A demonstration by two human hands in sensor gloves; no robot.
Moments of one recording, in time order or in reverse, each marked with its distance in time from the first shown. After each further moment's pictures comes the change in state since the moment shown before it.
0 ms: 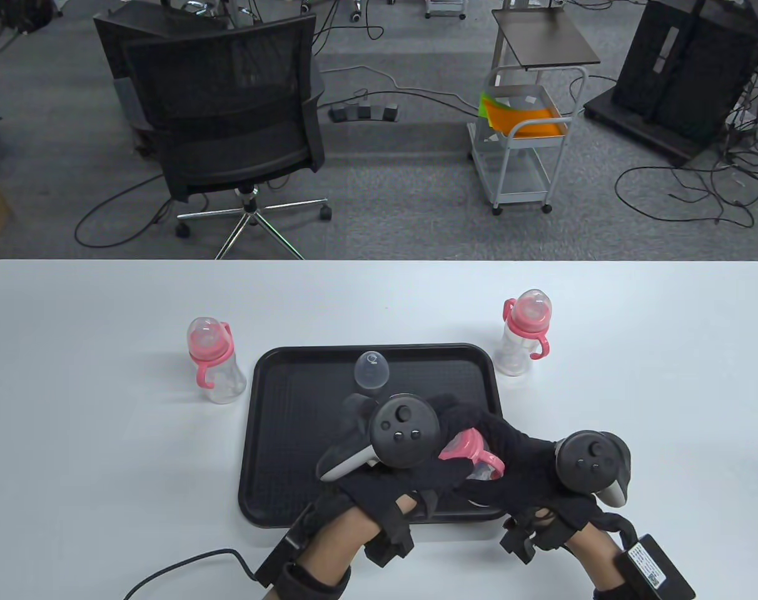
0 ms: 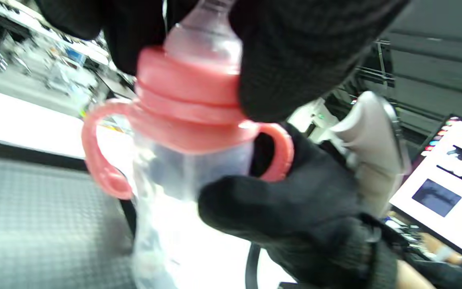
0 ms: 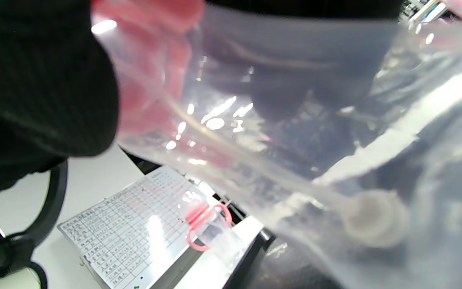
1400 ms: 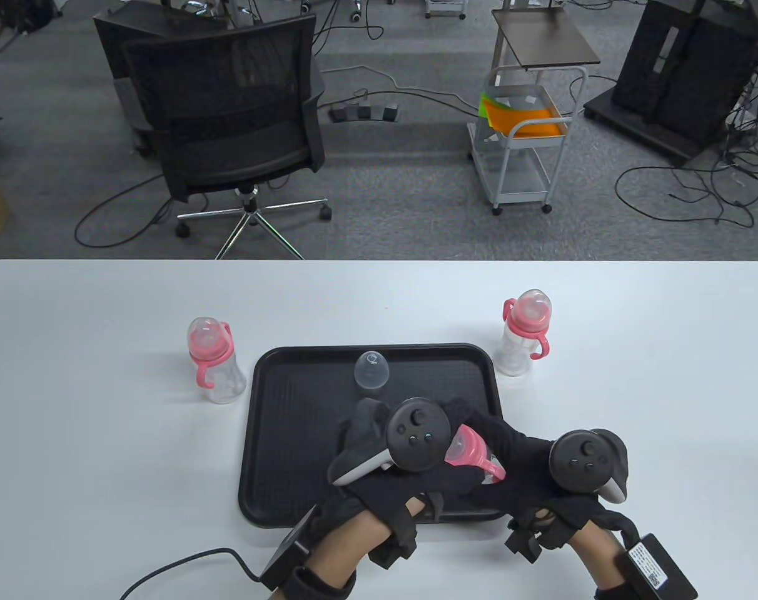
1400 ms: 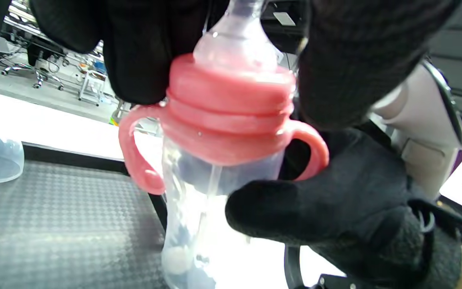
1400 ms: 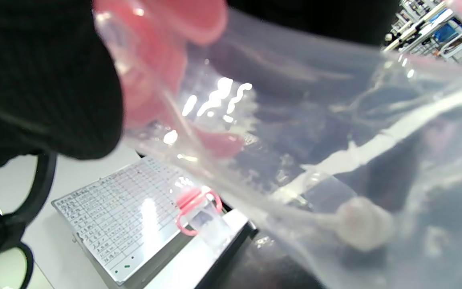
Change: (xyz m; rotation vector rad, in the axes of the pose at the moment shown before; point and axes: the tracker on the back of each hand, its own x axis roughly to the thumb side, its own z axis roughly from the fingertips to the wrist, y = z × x) left_hand 0.000 -0.011 -0.002 0.054 0.126 -0.118; right_hand 0.000 0.001 -0.002 0.053 -0.014 0.058
